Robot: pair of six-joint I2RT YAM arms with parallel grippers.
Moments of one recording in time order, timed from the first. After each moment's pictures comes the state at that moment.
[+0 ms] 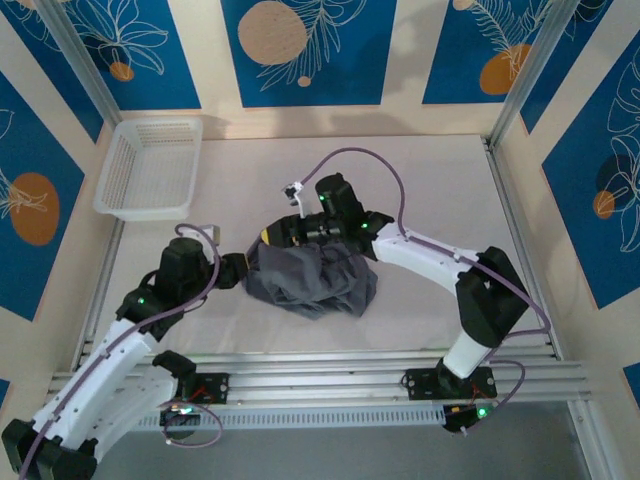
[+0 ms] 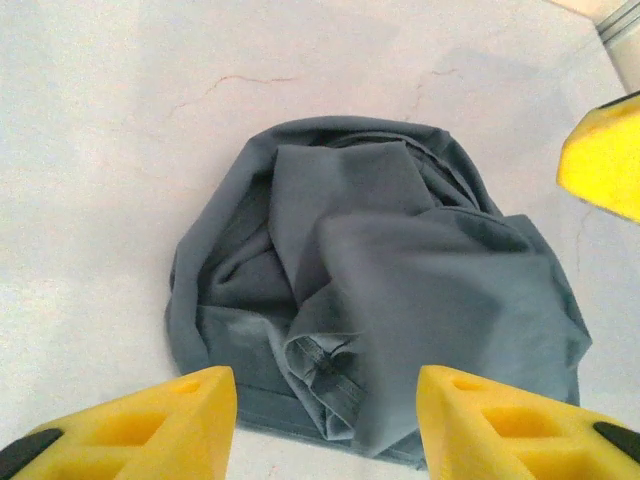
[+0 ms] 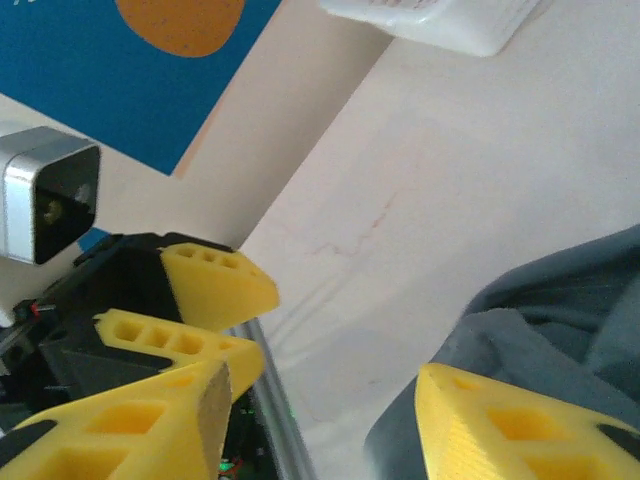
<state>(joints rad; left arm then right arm) -0.45 0.72 0.66 -0.56 0.04 -0.53 0.75 1.63 1.21 -0.05 -0.60 0.55</state>
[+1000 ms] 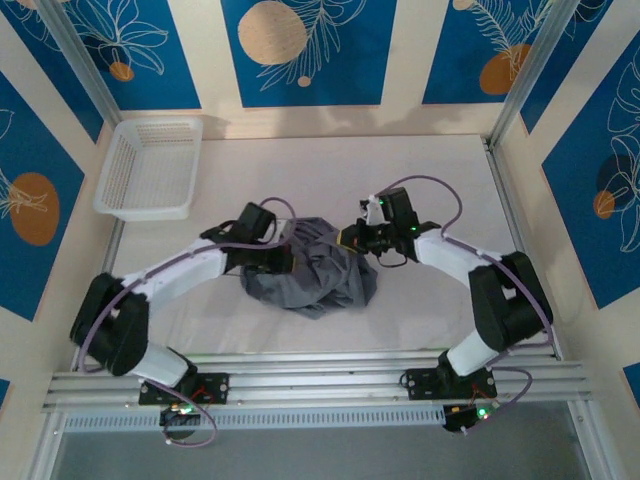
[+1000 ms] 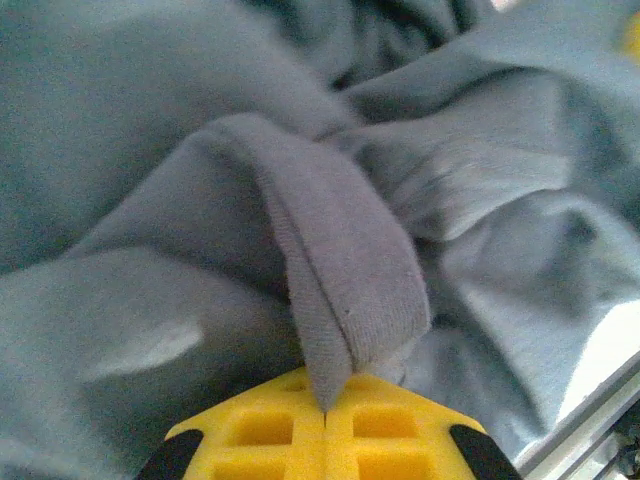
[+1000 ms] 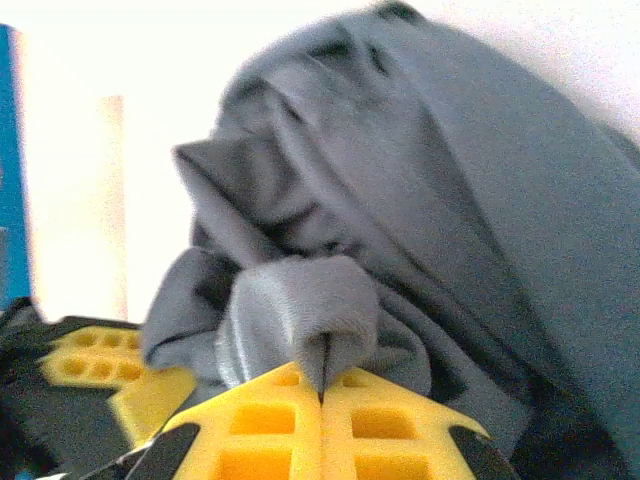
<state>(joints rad) -0.54 1.42 0.93 -0.52 0.33 -0.47 0.38 1.52 0.88 -0.12 -0.63 0.71</state>
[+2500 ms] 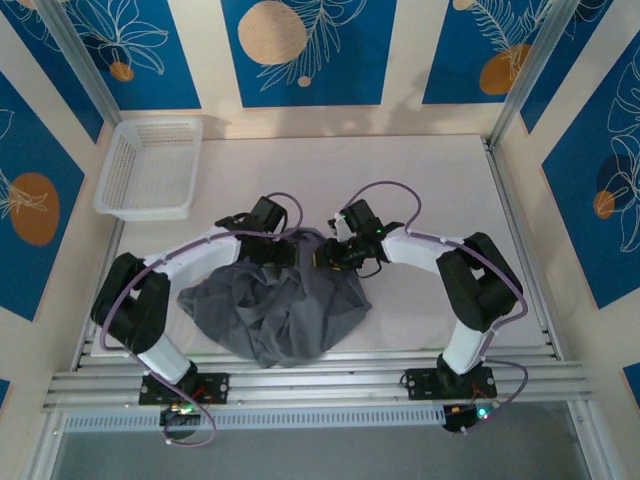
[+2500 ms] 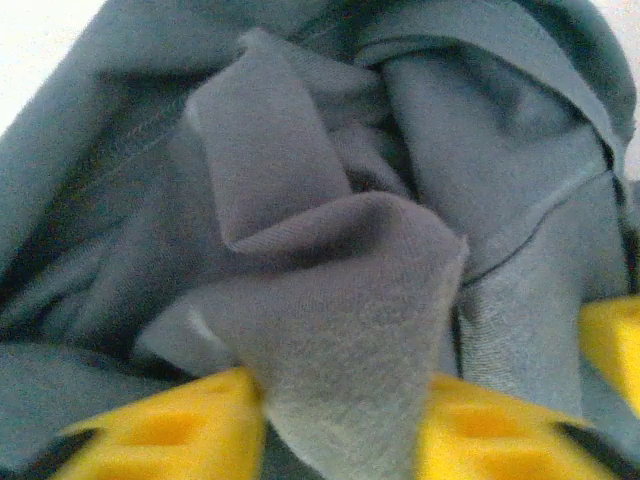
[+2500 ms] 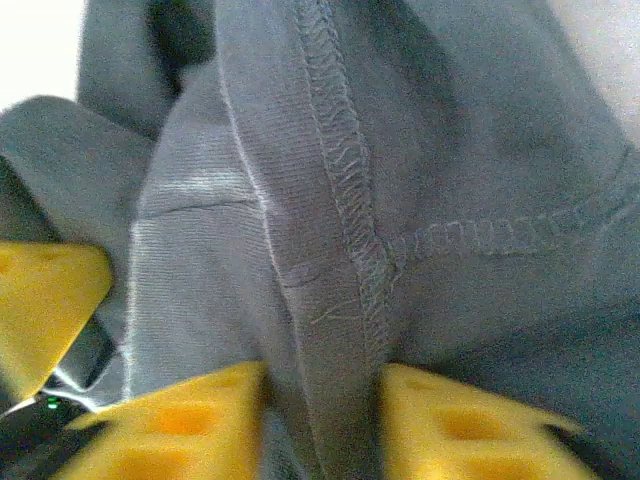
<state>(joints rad) -0.59 1.61 1.07 -0.59 0.11 -0.49 0.57 1.74 1.00 -0.26 -0.51 0.59</state>
